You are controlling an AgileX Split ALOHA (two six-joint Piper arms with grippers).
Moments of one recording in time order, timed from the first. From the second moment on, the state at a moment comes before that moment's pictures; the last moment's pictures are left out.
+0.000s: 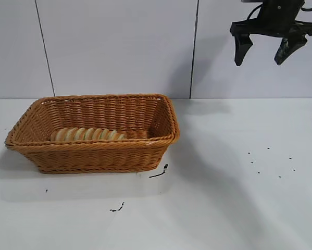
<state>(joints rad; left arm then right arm) -0.04 -0.01 -0.50 0.00 1.07 0.07 0.05 2.26 -2.22 0.01 1.21 0.02</state>
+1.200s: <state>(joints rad) -0.04 -0.01 -0.50 0.00 1.07 0.07 0.05 0.46 -0.65 0.01 1.05 0.04</state>
